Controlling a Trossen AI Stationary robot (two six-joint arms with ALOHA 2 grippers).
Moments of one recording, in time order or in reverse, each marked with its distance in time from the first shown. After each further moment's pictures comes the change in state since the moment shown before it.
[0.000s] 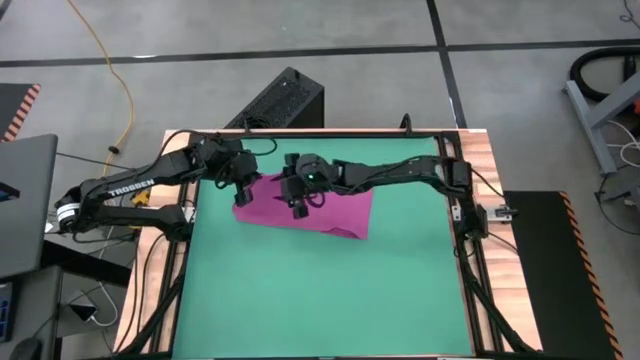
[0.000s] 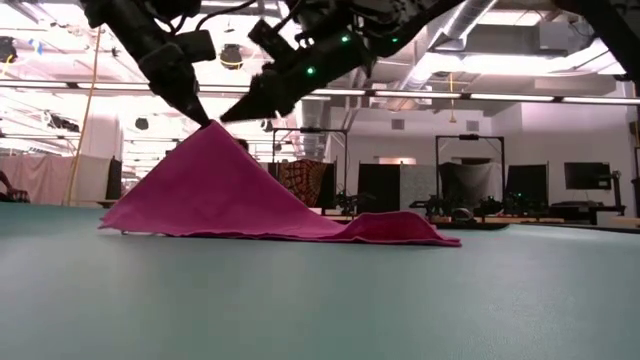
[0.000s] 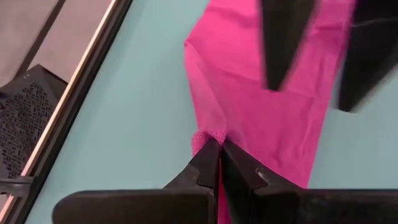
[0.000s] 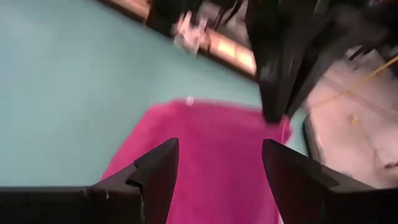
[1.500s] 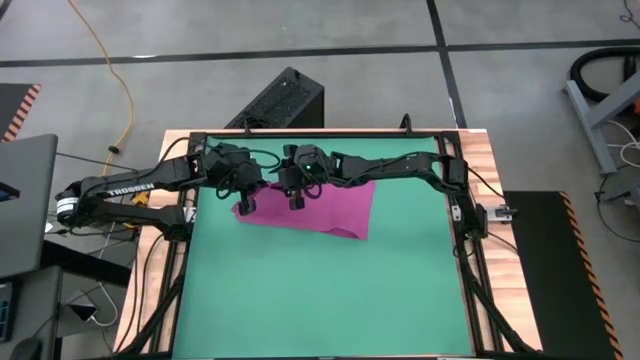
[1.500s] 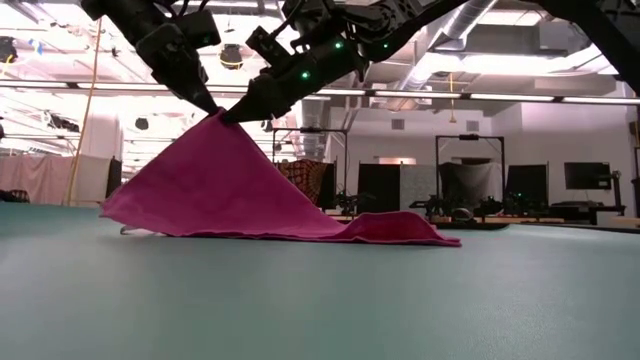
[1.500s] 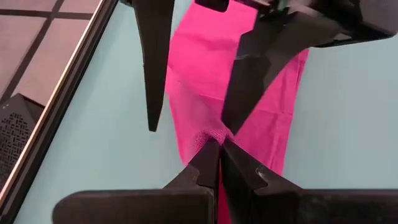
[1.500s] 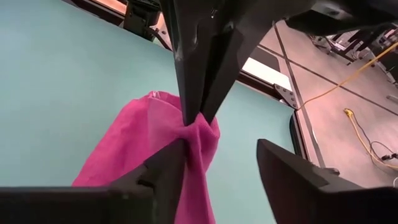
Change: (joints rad) left arm -0.142 0.000 0.000 0.061 -0.025 -0.052; right arm -0.039 0.027 0.052 0.001 -0.024 0.017
